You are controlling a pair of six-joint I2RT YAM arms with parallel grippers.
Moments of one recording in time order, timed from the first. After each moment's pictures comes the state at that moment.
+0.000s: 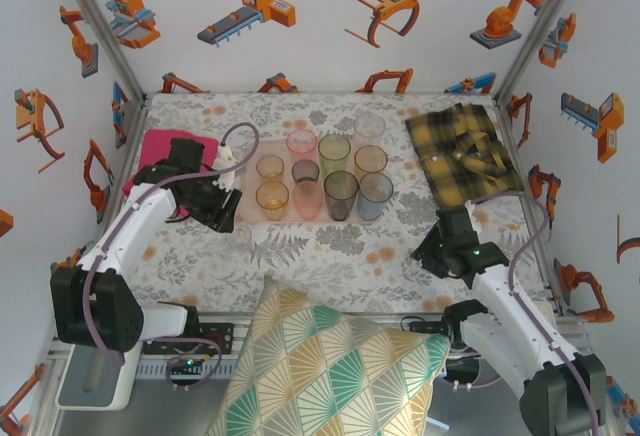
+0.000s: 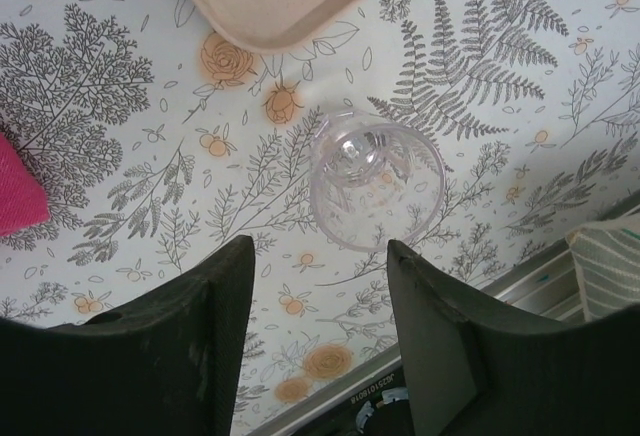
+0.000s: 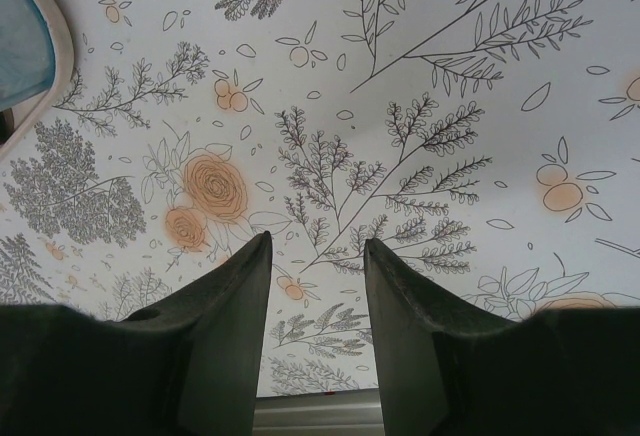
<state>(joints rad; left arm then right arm) -0.22 1.31 1.03 -0.92 0.28 0.39 0.28 0.79 0.46 -0.71 0.02 0.89</state>
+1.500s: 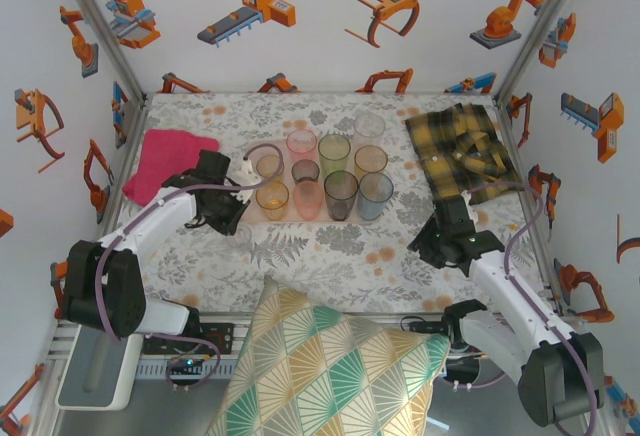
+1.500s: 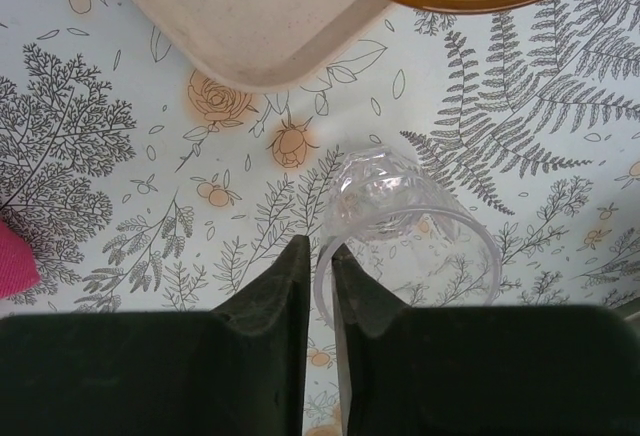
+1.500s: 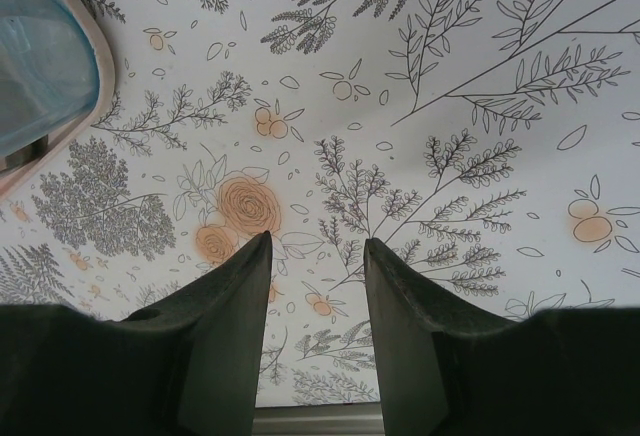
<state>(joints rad) -0.34 1.39 0.90 -0.72 0.15 0.39 0.28 0.90 0.52 -0.65 0.01 0.87</state>
